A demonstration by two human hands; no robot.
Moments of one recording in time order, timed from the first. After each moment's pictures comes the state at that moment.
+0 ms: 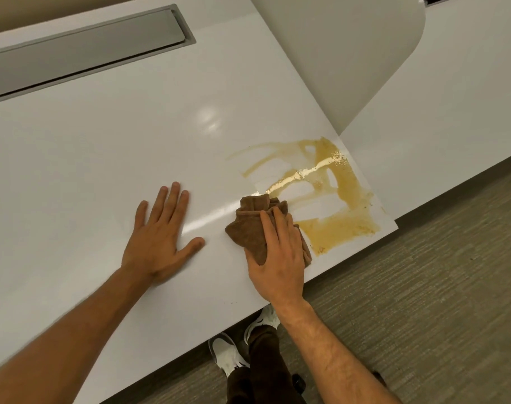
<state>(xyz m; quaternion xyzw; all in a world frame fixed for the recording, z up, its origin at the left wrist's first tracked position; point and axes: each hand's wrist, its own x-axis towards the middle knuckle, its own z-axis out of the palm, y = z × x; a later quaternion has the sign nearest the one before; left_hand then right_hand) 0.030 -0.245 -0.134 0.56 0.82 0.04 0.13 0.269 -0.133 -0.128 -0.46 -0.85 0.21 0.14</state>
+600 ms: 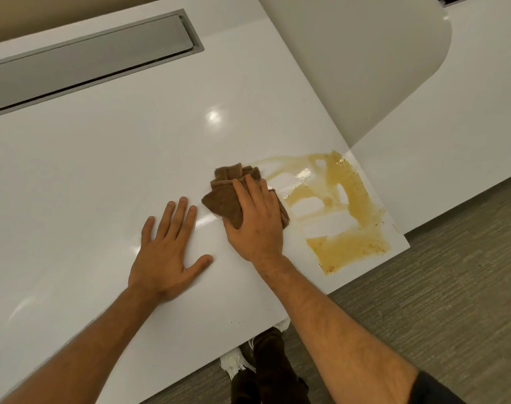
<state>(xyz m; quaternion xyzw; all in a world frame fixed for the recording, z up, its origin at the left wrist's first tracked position) 0.029 -0.241 -0.129 0.55 0.82 0.06 0.16 0.167 -0.072 -0.121 -0.40 -0.88 0.23 0.14</state>
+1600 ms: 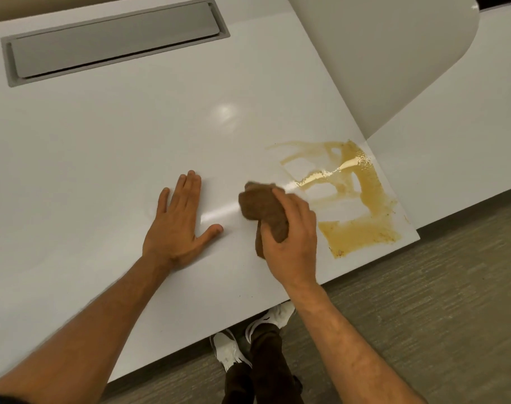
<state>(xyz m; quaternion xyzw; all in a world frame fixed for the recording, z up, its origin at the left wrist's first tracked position) 0.030 -0.244 -0.126 0.52 0.83 0.13 0.17 0.231 -0.121 -0.074 -0.43 -0.78 0.37 0.25</state>
